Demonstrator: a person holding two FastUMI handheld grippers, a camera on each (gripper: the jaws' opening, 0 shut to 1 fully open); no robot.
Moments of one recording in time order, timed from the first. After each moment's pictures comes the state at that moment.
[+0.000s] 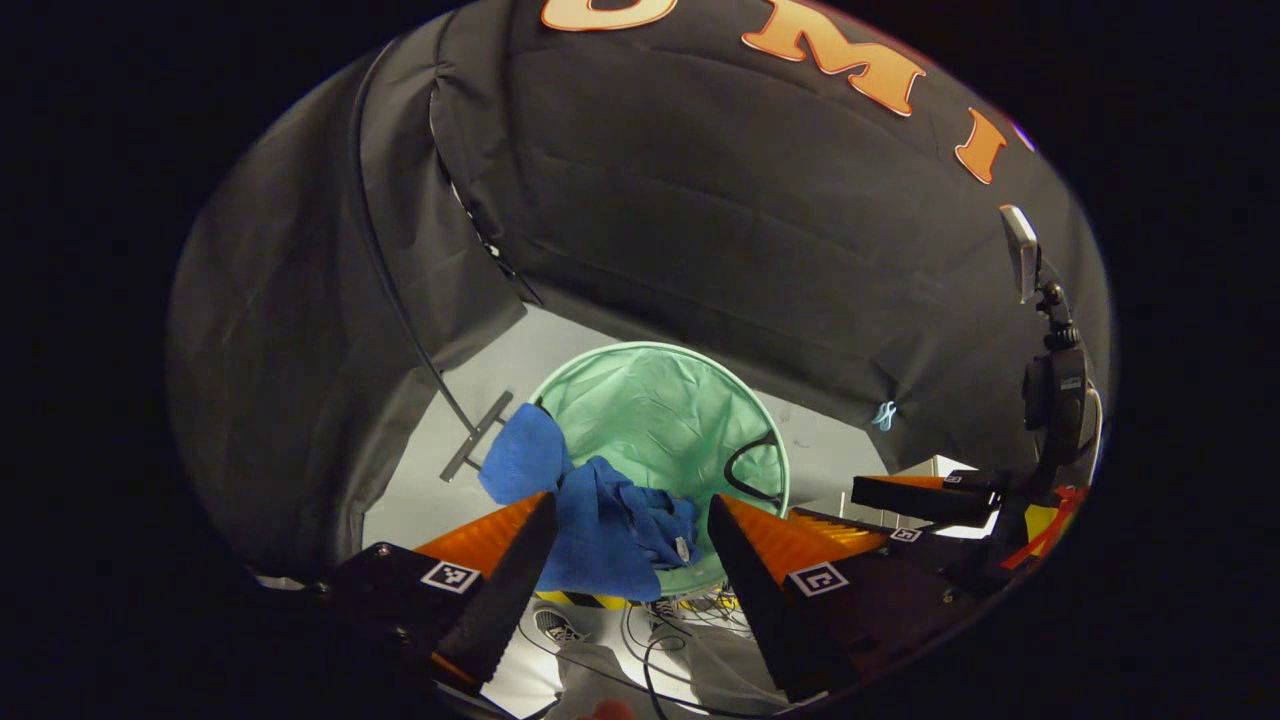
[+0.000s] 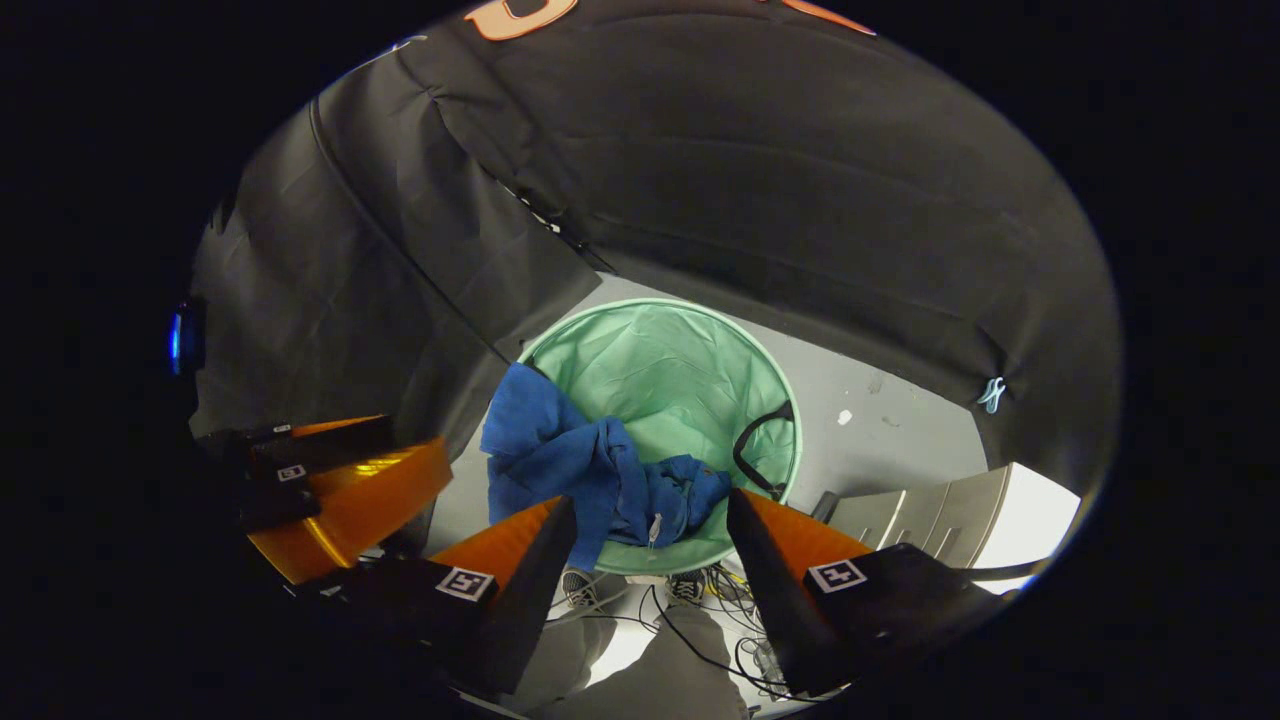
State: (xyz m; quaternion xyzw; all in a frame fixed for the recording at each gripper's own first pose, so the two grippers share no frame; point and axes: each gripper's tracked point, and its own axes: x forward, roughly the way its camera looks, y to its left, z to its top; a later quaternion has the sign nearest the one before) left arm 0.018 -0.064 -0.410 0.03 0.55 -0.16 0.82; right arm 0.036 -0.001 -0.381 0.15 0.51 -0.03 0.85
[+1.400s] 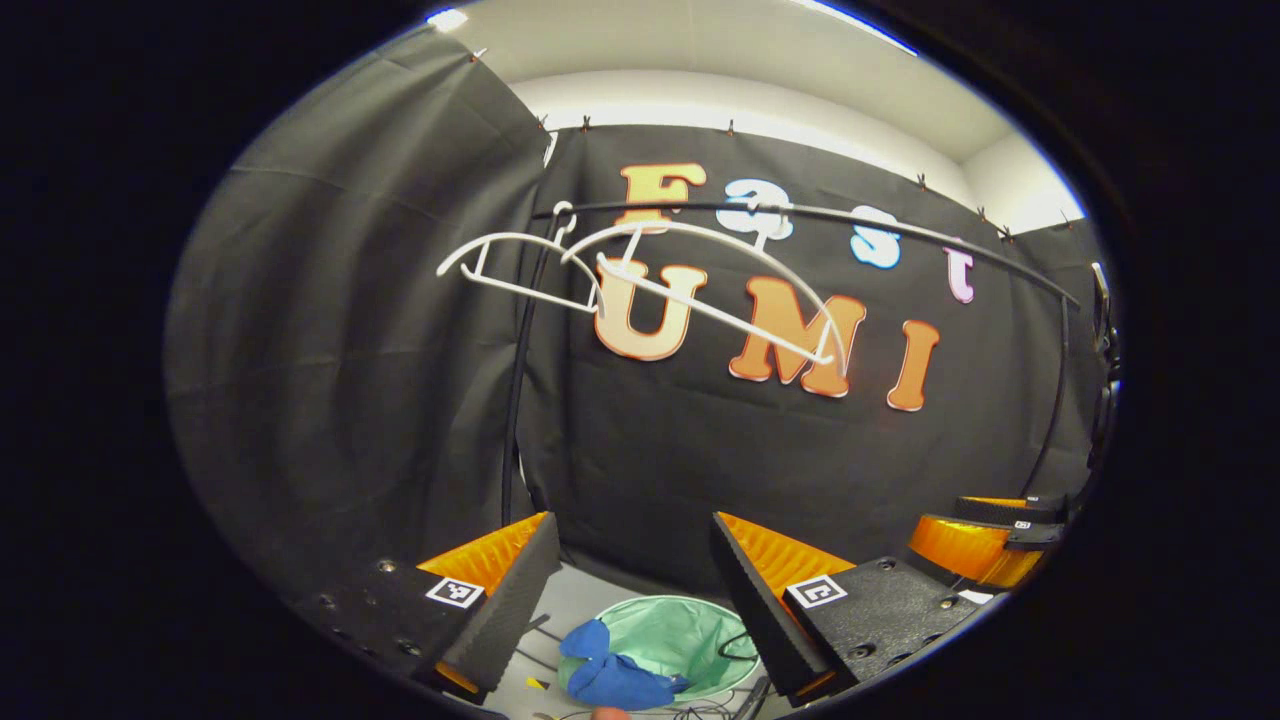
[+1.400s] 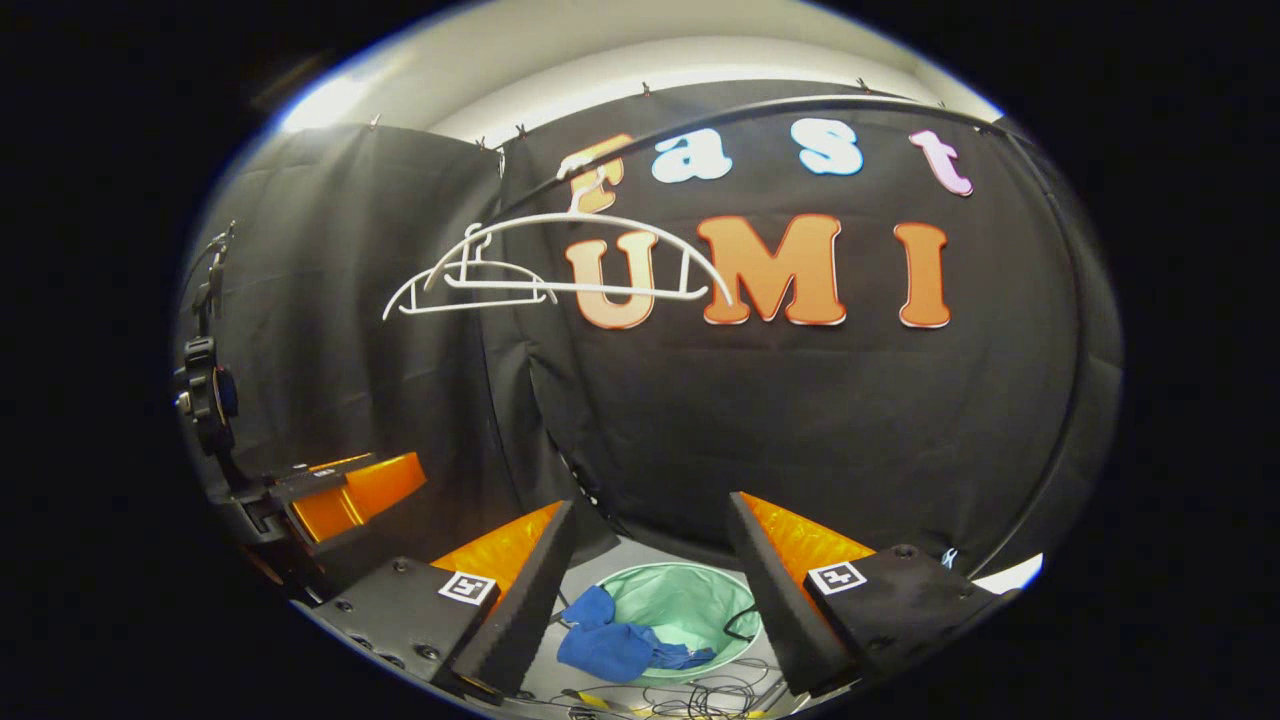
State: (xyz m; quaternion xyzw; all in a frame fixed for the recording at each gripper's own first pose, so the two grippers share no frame) left arm 0.020 0.007 -0.026 -0.02 0.14 -0.12 0.98; right arm -0.063 0.043 0.018 0.08 0.09 -0.07 0.99
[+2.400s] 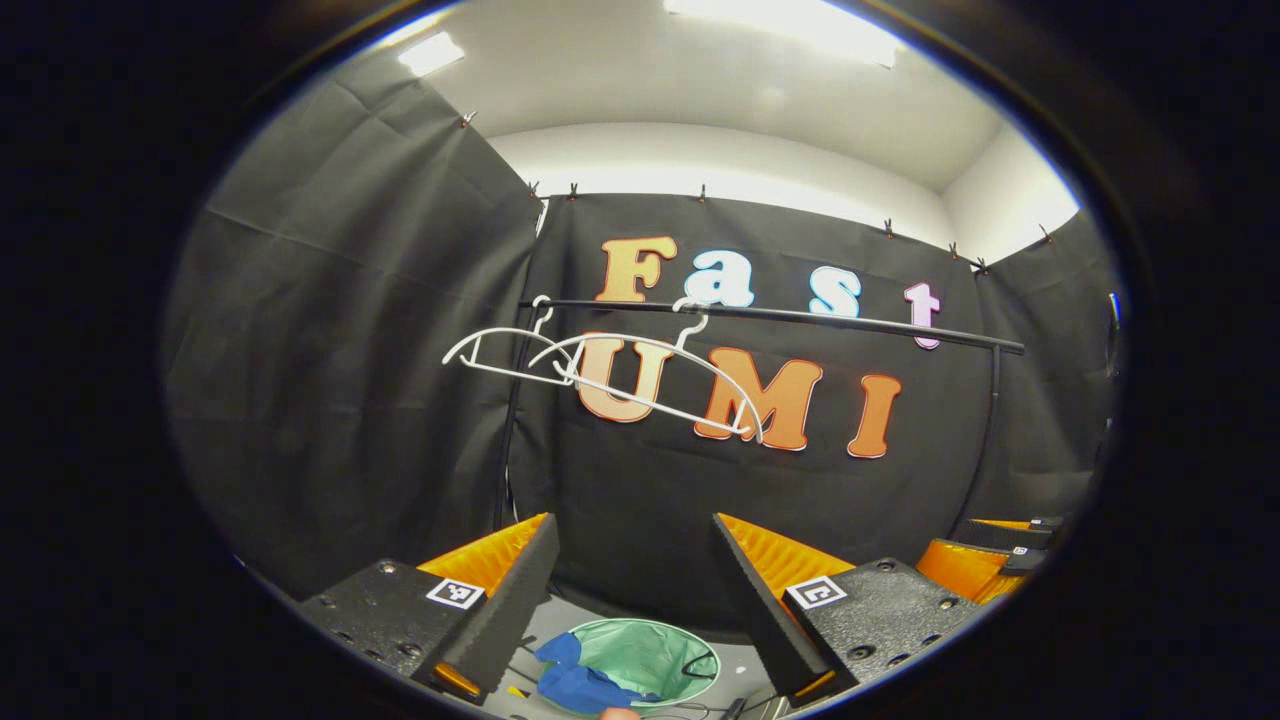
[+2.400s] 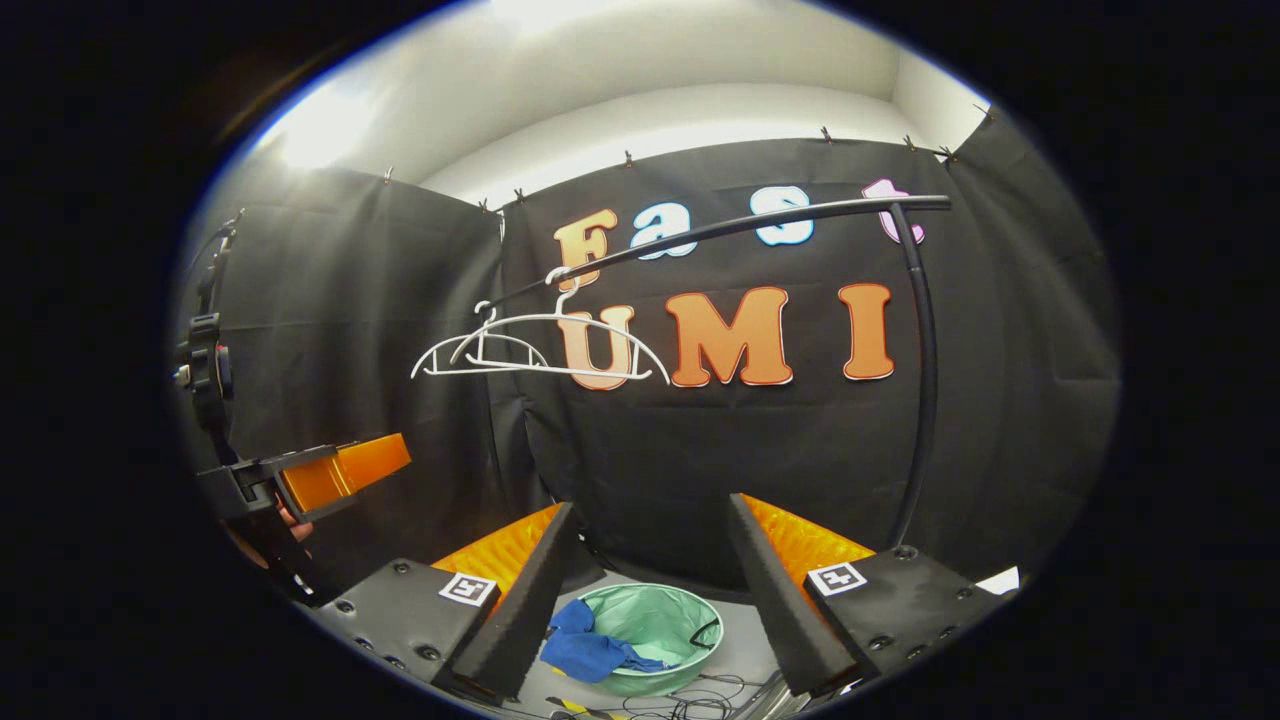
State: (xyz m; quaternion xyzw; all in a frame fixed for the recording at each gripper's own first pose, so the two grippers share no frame) left arm -0.089 -0.040 0.063 -0.03 0.06 -0.12 0.99; right arm -0.222 0.012 0.059 0.07 0.01 -0.08 0.99
